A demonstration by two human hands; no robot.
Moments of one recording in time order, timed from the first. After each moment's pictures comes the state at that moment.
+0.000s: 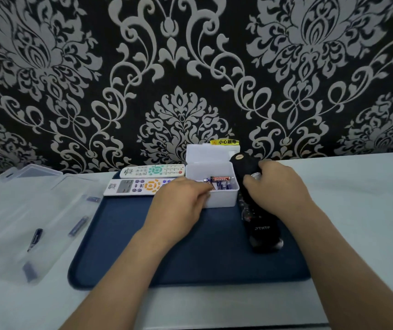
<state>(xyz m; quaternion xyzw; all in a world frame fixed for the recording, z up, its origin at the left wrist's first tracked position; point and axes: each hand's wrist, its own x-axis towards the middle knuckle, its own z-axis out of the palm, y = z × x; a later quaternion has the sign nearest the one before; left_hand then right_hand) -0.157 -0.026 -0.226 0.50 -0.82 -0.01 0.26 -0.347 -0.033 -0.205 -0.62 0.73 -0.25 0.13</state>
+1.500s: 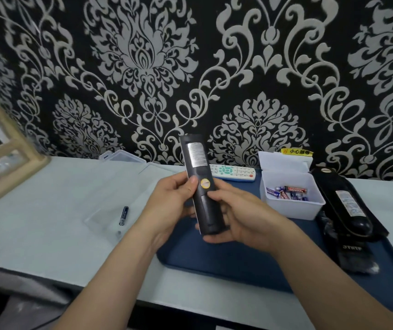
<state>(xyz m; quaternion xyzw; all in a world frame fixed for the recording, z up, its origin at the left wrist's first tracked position) -0.040 0.010 -0.201 0.49 -0.43 -0.52 0.54 -0.189 -0.011 -0.202 -0.47 0.37 -0.26 0.76</state>
